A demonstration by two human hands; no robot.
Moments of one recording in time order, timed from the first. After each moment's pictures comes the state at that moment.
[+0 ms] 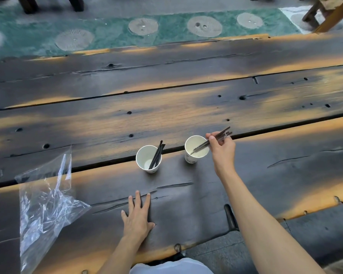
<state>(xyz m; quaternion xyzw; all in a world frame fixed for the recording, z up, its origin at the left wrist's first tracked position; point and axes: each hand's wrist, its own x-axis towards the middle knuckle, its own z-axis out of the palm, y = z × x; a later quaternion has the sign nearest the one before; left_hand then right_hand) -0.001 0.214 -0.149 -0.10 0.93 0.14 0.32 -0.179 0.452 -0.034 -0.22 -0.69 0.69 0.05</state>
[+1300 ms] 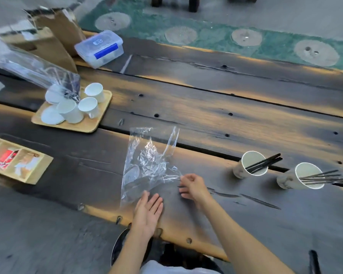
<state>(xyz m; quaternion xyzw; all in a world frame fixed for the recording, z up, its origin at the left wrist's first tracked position) 0.118 0.023 -0.112 -0.55 0.19 0.81 -0.11 -0.025 0.130 -0.101 -0.11 -0.69 0.57 -0.43</state>
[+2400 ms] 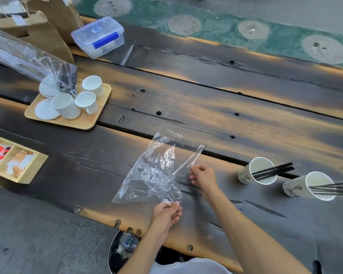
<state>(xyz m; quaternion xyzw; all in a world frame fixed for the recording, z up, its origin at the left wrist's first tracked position) 0.090 0.049 -0.125 -0.53 0.39 0.75 0.06 -0.076 0.113 -0.113 -0.14 -0.71 0.59 -0.35</state>
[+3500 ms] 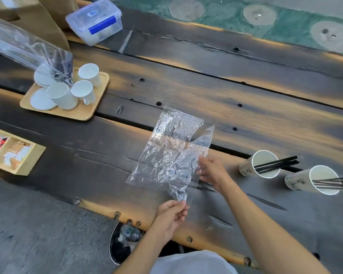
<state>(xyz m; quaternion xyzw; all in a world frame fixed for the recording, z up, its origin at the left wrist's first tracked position) 0.094 0.062 -0.107 -0.51 0.32 0.79 0.11 -0.101 0.141 -0.117 -0.13 -0.72 0.53 -0.43</state>
